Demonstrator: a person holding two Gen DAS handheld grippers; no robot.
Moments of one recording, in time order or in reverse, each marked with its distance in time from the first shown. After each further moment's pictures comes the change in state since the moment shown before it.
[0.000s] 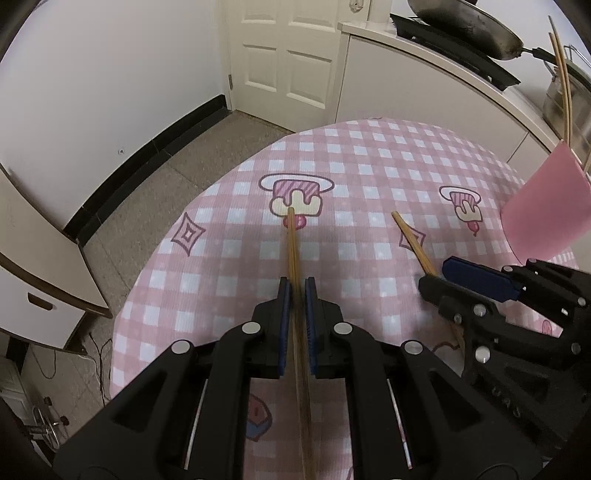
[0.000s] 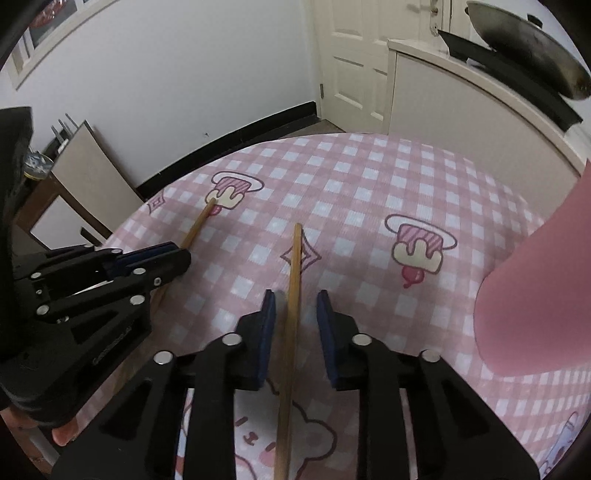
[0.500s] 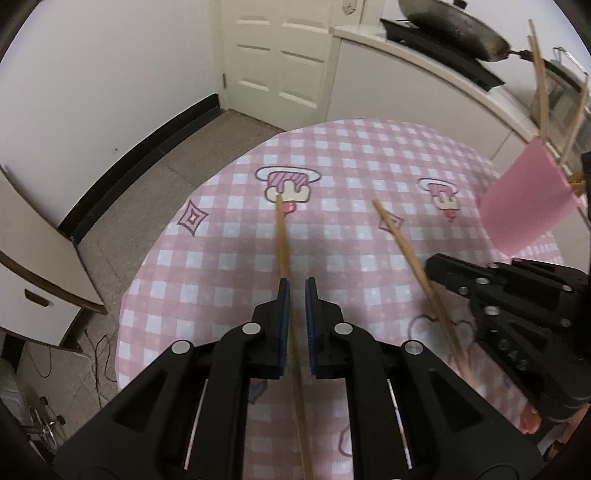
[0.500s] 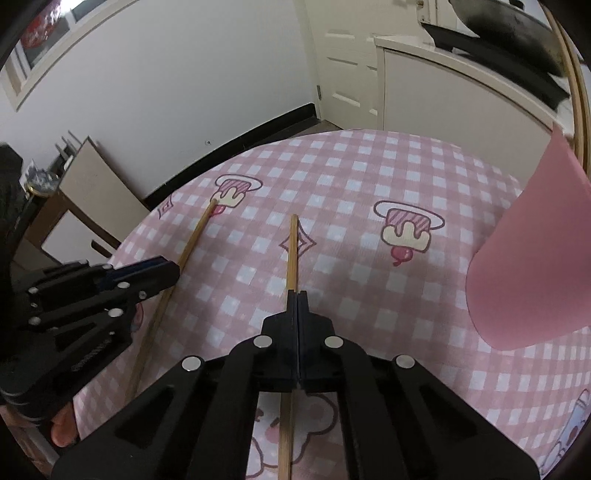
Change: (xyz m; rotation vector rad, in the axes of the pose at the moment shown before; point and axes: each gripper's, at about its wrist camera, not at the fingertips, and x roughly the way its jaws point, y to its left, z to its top) left arm -0.014 0.000 -0.007 -0.004 0.017 -0.032; right arm -0.013 -0.015 -0.010 0.088 -0.013 0.071
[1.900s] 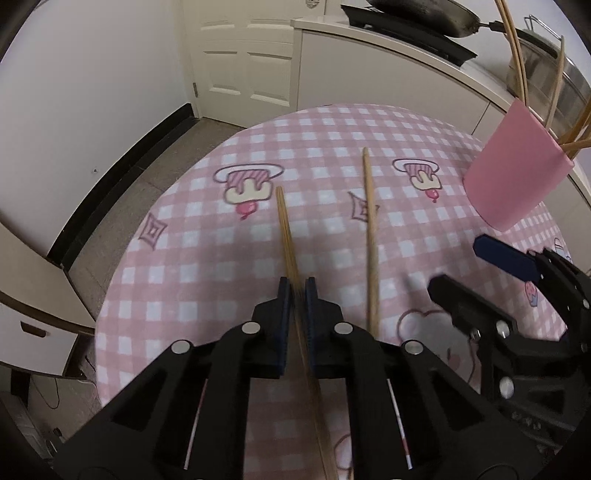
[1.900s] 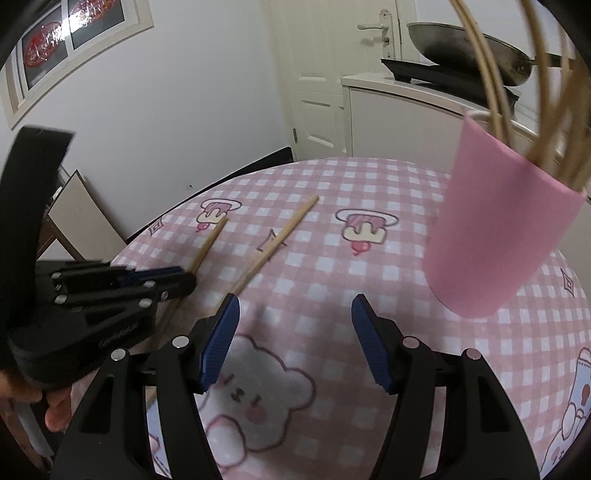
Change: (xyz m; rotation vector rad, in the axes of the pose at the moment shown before) left arm 0.010 -0.014 -0.004 0.119 -0.007 -0.051; right arm -0.026 0.004 -0.038 0.034 -0.198 -0.095
